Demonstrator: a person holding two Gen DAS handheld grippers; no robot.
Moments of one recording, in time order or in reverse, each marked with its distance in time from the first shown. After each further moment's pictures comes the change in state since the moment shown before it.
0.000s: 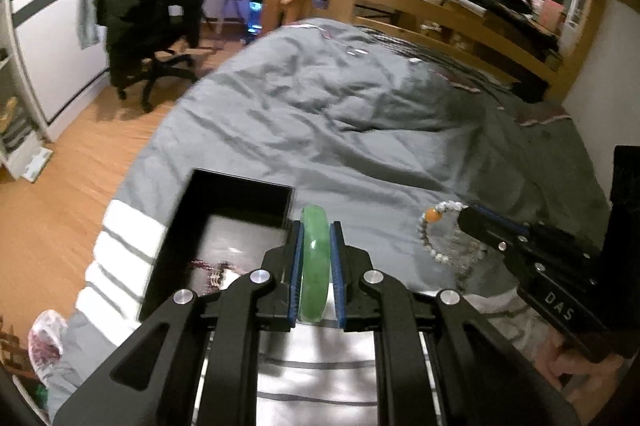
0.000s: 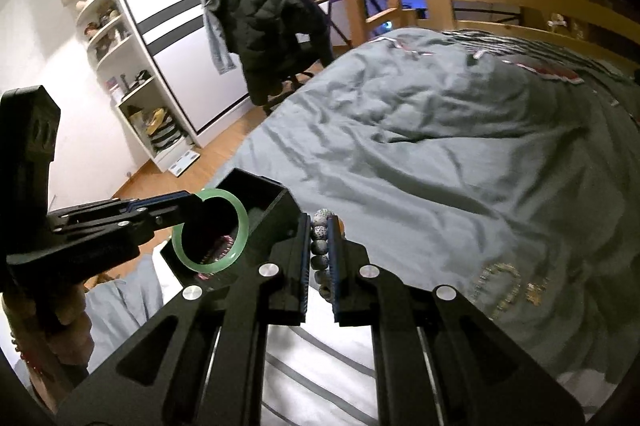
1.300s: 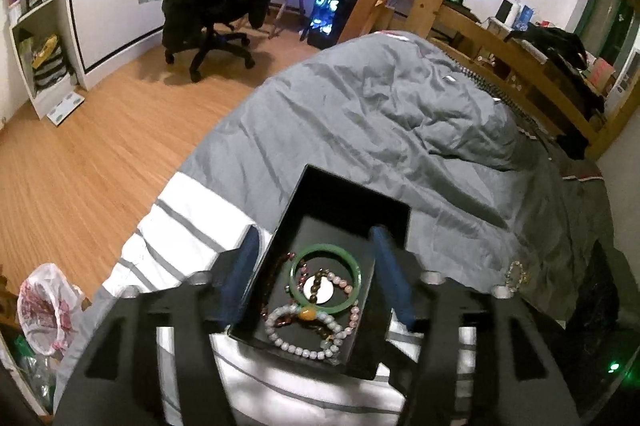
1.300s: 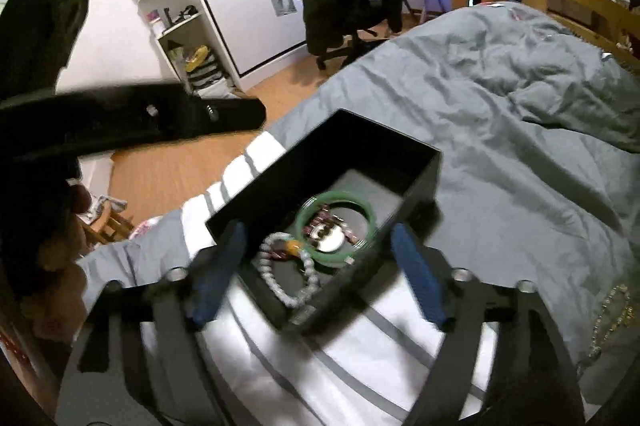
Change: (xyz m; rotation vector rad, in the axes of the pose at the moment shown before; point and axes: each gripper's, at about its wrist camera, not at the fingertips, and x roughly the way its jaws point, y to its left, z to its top) left arm 0.008 0.099 0.000 -0.202 -0.005 0.049; right arm 0.090 0.099 -0.032 -0.178 0.126 0.061
